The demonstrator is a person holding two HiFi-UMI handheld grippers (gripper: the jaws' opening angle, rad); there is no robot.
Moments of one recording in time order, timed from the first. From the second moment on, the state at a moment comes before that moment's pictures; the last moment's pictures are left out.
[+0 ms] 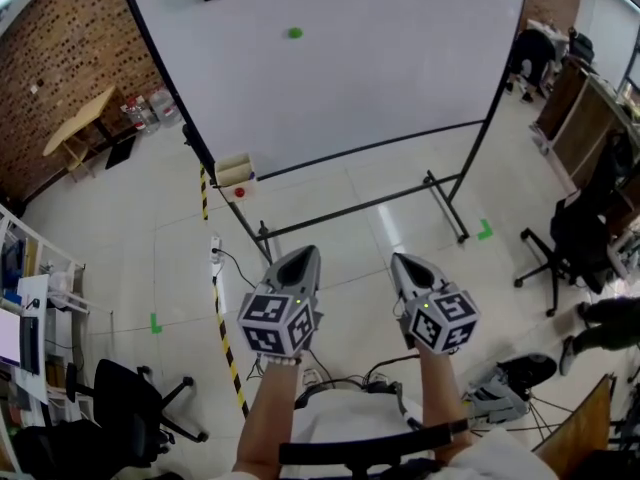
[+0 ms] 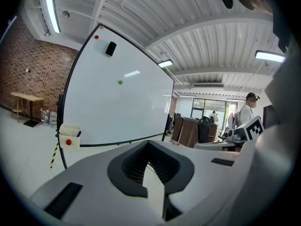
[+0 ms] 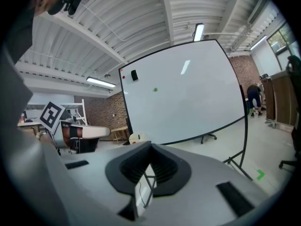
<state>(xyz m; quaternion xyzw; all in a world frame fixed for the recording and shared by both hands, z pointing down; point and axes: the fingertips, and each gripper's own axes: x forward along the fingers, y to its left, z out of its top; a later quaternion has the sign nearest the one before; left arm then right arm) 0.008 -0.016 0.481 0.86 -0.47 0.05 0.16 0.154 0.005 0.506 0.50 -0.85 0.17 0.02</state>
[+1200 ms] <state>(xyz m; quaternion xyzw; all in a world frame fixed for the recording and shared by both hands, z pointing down) -0.030 -0.022 0.467 0.88 -0.45 0.02 0.16 0.113 0.005 0.482 0.53 -0.84 0.12 0.05</state>
